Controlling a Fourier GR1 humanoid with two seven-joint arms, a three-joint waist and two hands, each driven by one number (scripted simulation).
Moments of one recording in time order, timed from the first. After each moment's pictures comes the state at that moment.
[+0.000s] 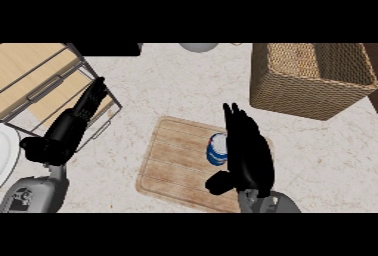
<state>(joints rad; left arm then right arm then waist) -0.19 0.25 -0.02 -1.57 0.00 -0.13 0.02 -0.28 0.00 0.53 -1.77 0.96 0.16 0.99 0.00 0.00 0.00</state>
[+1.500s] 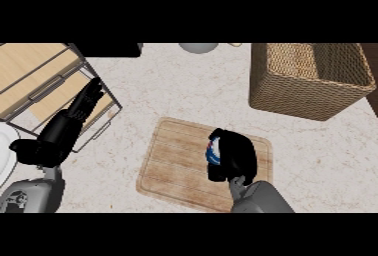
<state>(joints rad) -0.17 0.21 0.05 -1.59 -0.04 -0.21 0.03 -0.29 -0.01 0.53 -1.46 0.88 0.06 0.88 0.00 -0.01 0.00</state>
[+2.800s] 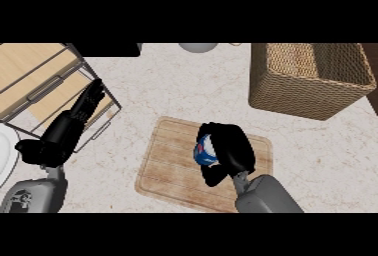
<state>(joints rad) -0.17 0.19 0.06 -1.57 -0.06 -0.22 0.01 -0.33 -0.04 0.52 -1.45 0.88 0.03 0.48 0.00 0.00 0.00</state>
